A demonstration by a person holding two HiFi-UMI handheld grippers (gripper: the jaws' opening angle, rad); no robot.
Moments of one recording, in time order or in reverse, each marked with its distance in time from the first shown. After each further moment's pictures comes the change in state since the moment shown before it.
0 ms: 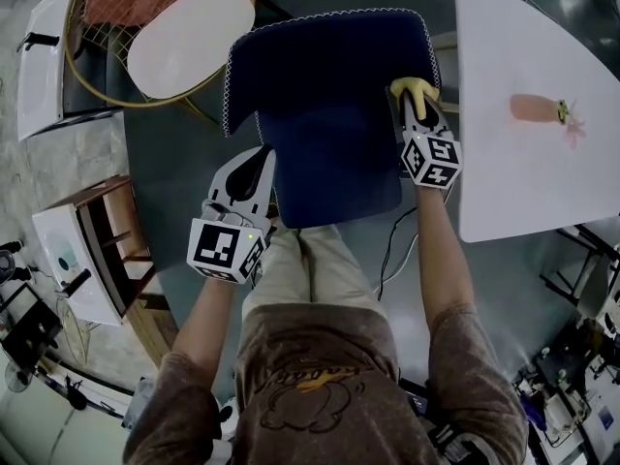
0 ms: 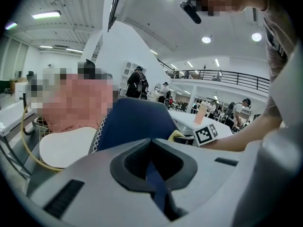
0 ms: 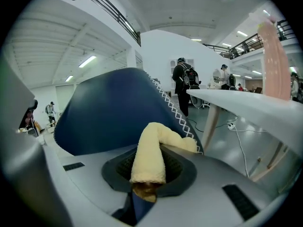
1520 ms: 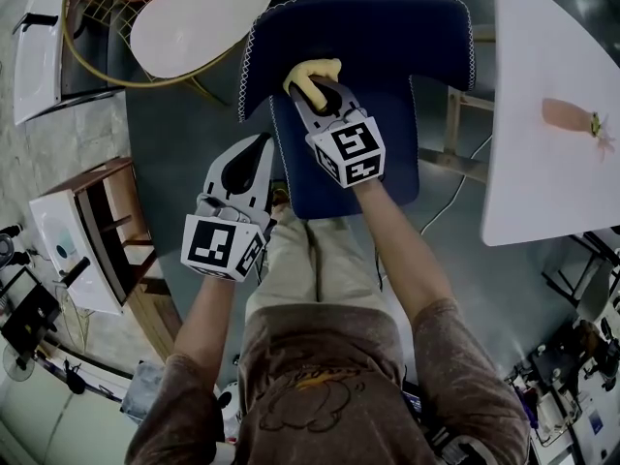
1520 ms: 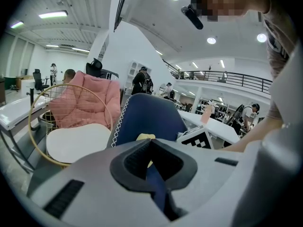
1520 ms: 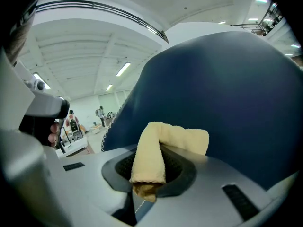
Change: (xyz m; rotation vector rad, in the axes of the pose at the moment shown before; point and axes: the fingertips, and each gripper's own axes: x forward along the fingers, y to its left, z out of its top) left arm -0.014 0.044 -0.023 -0.049 0.006 0.053; right arm 0.057 0.268 -0.002 -0.059 -0.021 0.500
